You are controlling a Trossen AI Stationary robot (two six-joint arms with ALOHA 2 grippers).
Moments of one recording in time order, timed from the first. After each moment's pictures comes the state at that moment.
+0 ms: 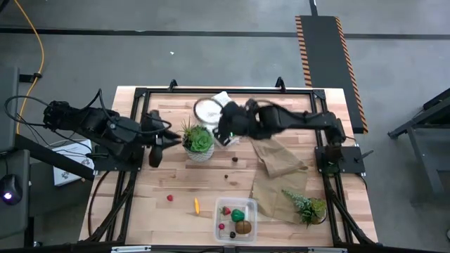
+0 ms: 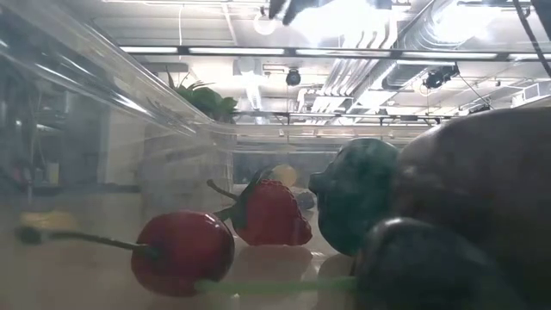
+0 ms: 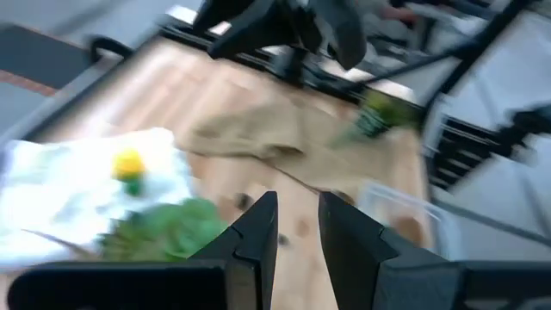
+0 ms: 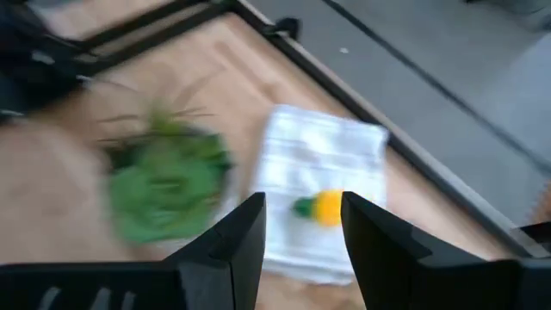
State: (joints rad) left arm -0.23 0.93 1.20 -0.80 -0.42 -0.49; right arm 0.09 1.97 2.24 -1.26 0.63 0.60
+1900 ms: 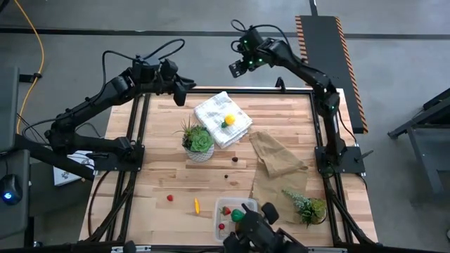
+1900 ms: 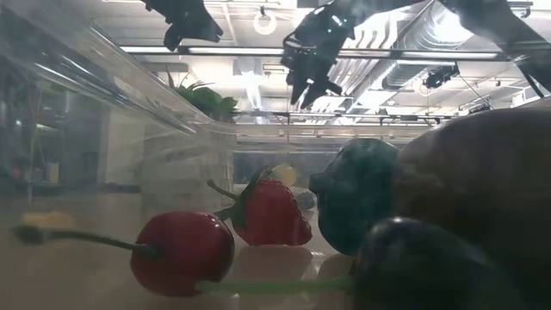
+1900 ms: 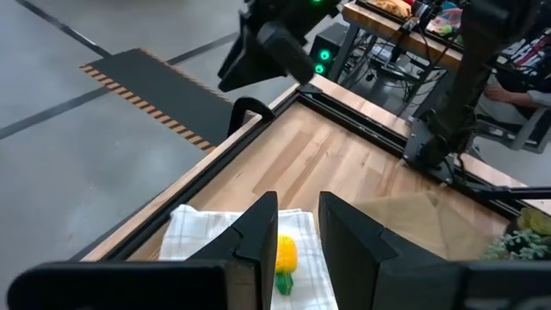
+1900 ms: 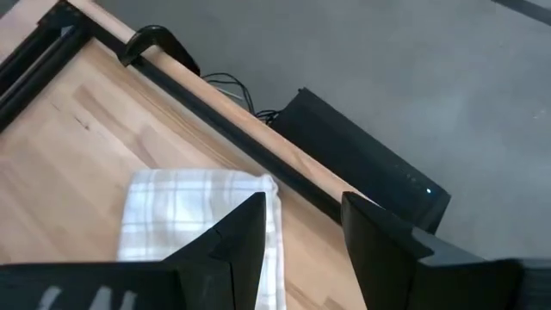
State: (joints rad) left arm 0.77 1.13 1.20 -0.50 0.22 -0.17; right arm -0.68 2.11 2.24 -1.03 -0.02 0.25
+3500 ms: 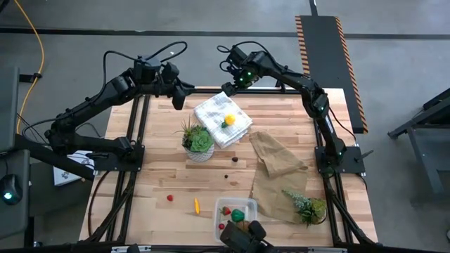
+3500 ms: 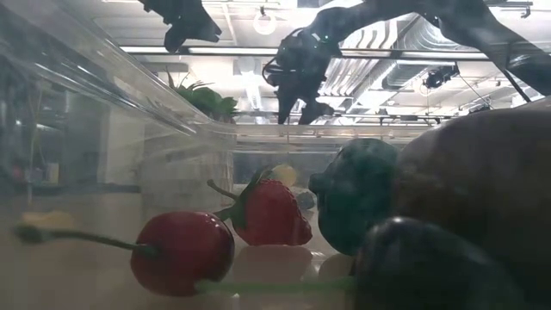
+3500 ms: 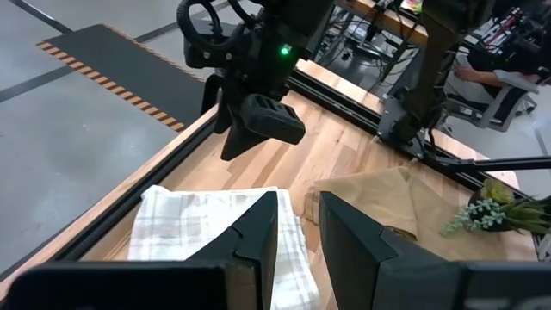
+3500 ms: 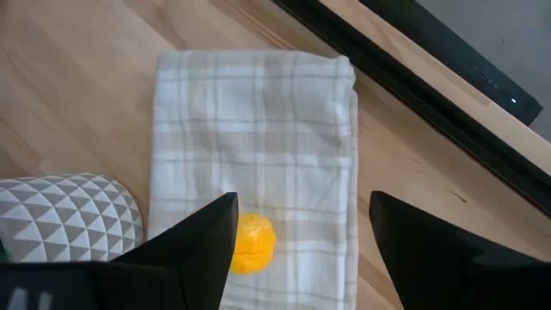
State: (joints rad) left arm 0.77 1.13 1.20 -0.55 0.30 -0.16; right arm -0.59 2.22 2.24 -1.18 -0.16 0.31
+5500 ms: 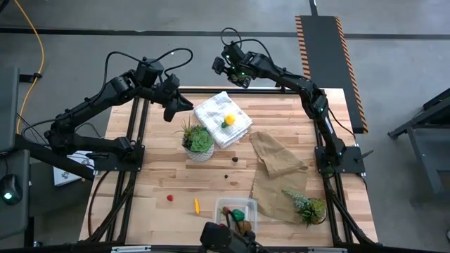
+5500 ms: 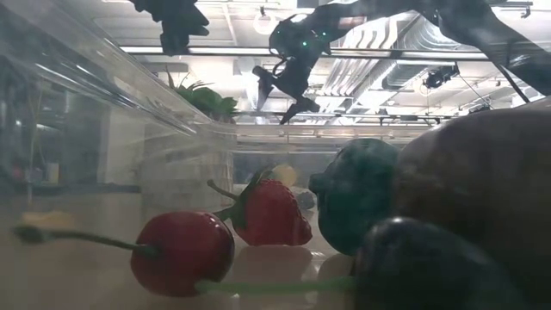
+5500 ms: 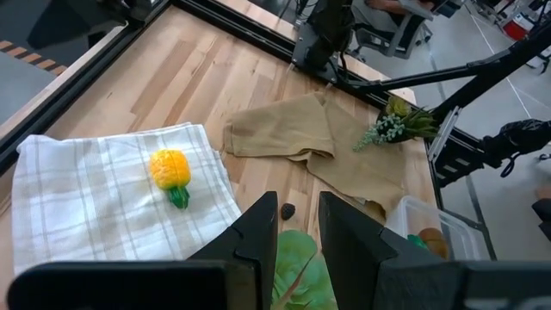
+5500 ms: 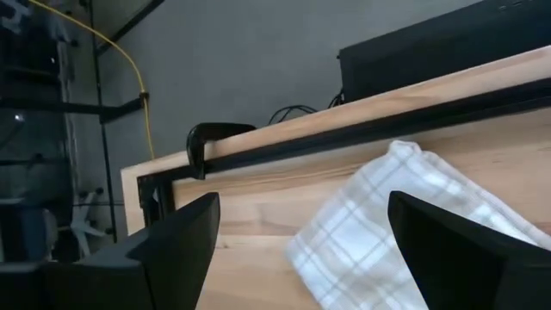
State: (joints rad) left arm 0.77 1.13 1.20 -0.74 0.59 -0.06; right arm -0.56 2.22 2.24 -0.85 0.05 1.26
